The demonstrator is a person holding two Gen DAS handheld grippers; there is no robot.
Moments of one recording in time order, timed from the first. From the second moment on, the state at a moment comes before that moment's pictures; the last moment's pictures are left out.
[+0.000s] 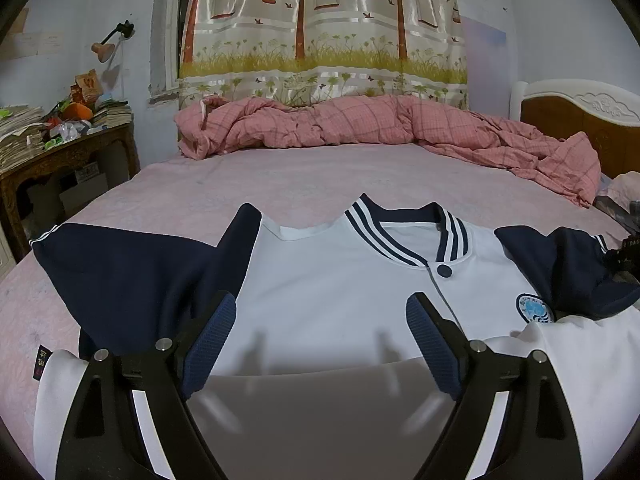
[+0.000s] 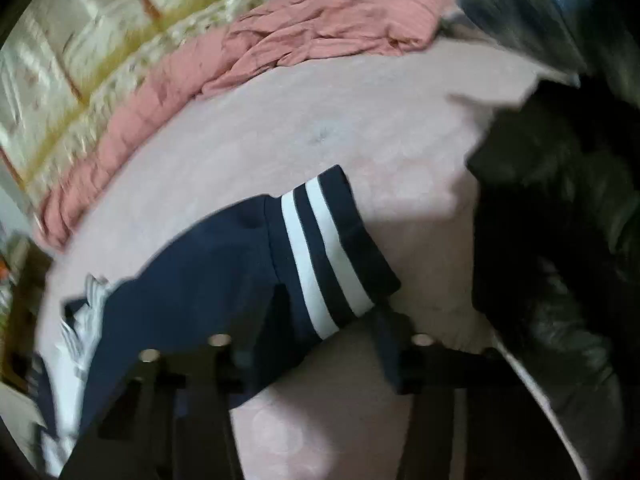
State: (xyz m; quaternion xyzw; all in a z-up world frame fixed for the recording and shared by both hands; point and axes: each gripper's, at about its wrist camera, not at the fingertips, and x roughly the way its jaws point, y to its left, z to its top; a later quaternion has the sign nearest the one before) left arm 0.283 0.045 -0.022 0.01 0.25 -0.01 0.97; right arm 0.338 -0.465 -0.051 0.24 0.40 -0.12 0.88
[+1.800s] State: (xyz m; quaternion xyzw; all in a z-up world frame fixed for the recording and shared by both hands) left arm 0.308 -0.127 -0.024 0.19 0.31 -0.14 0.92; right arm 0.275 -0.329 0.028 0.23 0.21 -0.03 0.95
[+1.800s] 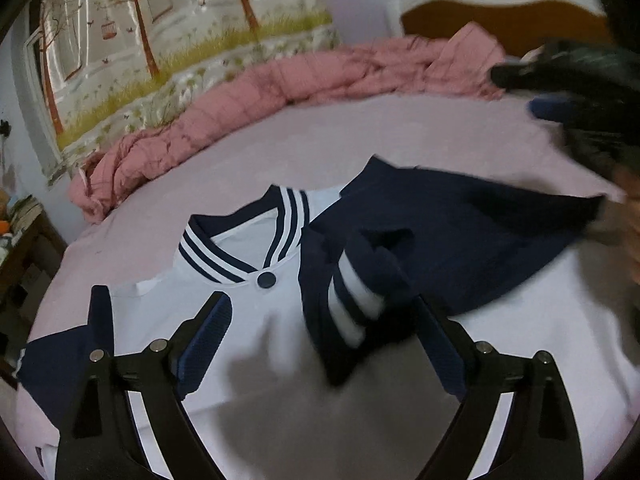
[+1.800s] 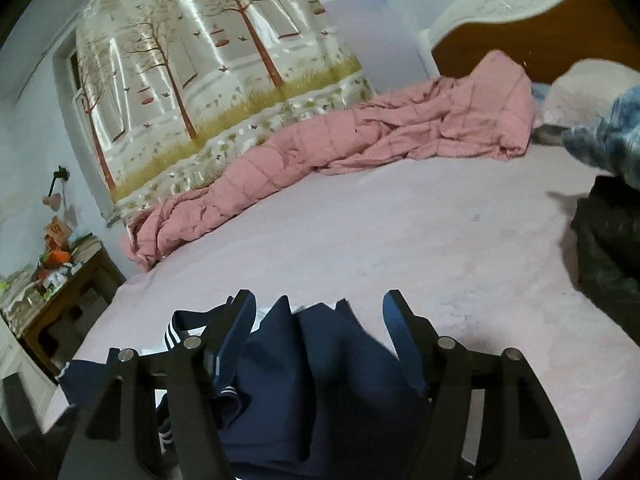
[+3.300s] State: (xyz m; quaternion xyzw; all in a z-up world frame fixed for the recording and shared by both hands) left arm 0.325 0.078 -0.016 0.03 0.24 0.10 0.97; right arm 0.333 -0.244 -0.025 0.04 0.37 -0.04 0.93
